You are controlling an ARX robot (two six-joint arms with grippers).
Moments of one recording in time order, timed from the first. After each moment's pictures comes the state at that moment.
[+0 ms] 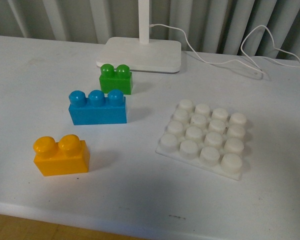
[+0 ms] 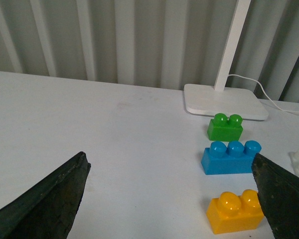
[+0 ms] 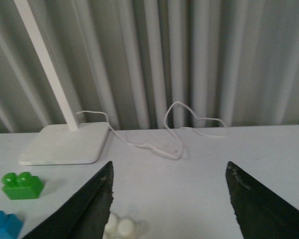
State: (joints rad) left arm 0.00 0.00 0.01 0.00 0.00 0.00; right arm 0.28 0.71 0.30 0.40 0.27 0.09
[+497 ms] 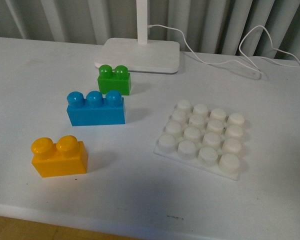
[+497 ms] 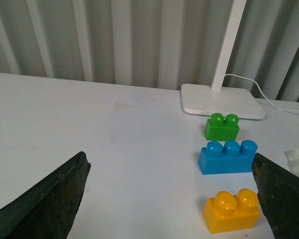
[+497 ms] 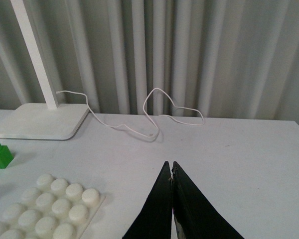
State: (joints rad) left arm 0.00 0.00 0.01 0.00 0.00 0.00; right arm 0.09 0.46 0.10 0.36 0.08 0.00
